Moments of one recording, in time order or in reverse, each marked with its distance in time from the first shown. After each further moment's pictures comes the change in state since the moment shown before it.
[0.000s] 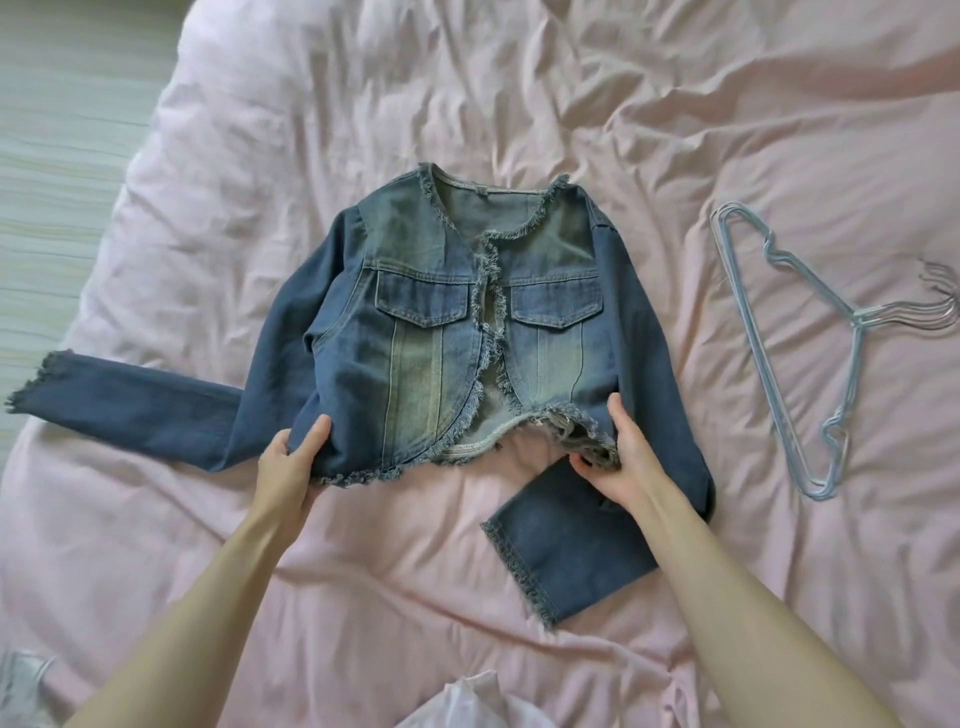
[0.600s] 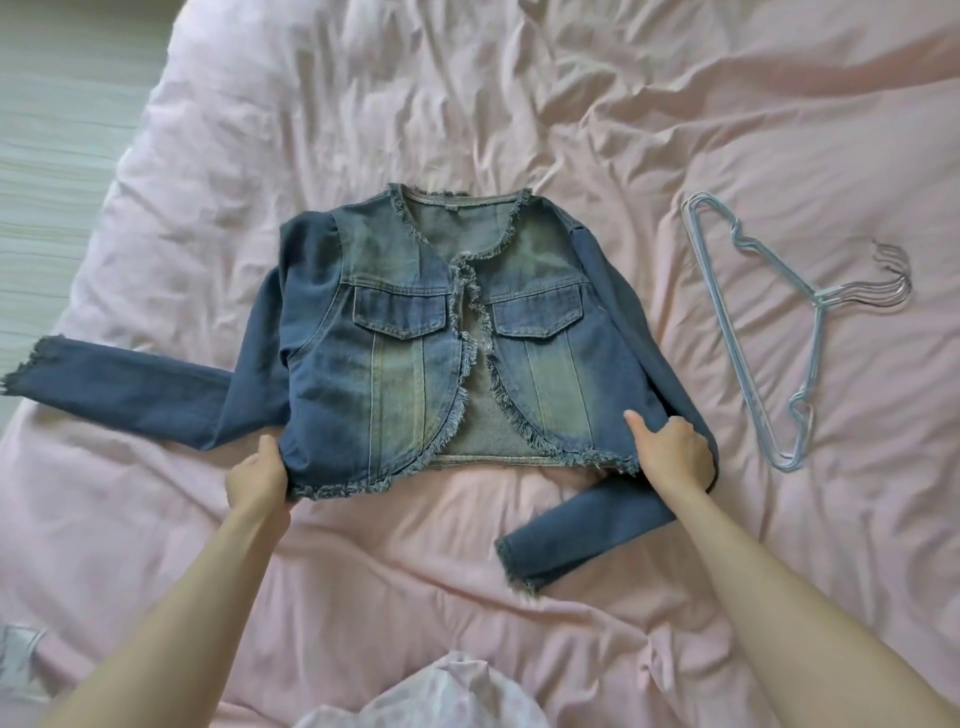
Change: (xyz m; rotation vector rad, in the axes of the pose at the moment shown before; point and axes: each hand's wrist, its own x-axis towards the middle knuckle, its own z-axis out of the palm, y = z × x) left_hand -0.023 -0.009 -0.001 0.056 0.437 -0.126; right_hand -0.031 -0.013 -0.059 -1.298 0.661 -0.481
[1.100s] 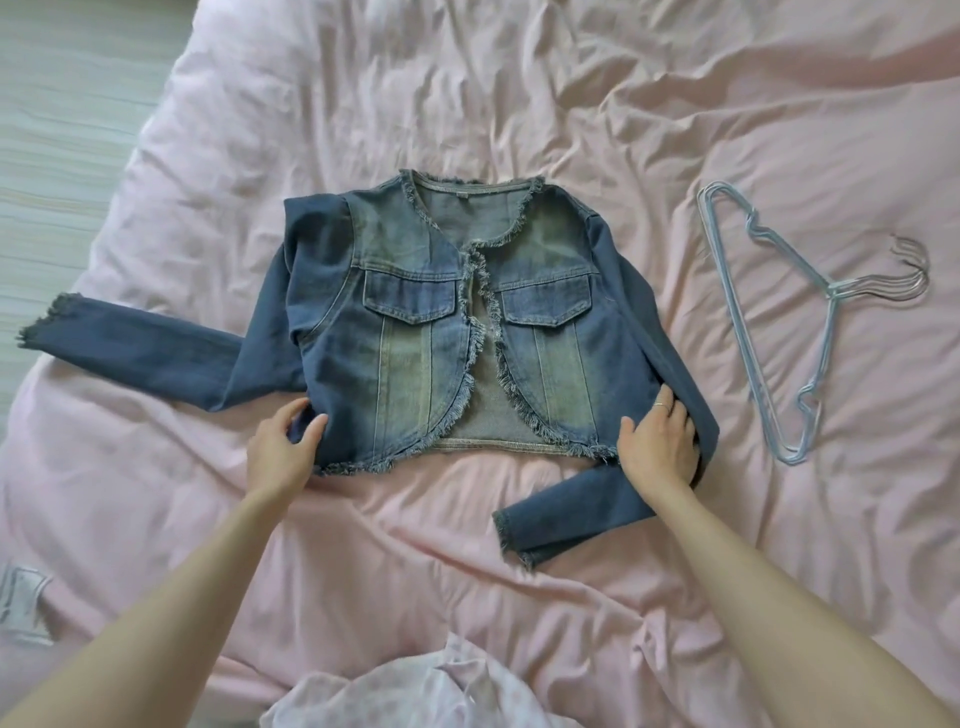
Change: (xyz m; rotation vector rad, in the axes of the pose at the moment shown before) left_hand 0.015 -0.031 -0.018 0.660 -0.190 0.608; right_hand -0.012 0.009 0.025 -0.133 0.060 -0.237
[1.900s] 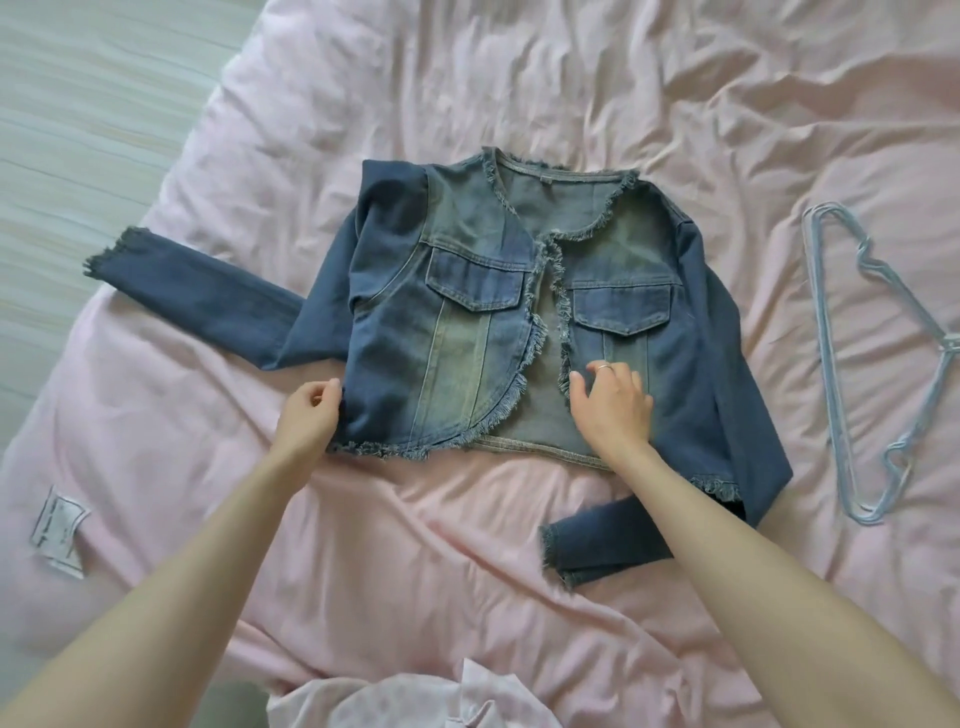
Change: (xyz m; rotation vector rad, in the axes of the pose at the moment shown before) left_hand 0.010 -0.007 -0.012 -0.332 -0.024 -0.251; right_hand 0.001 -0.111 0.034 -0.016 -0.152 -0.349
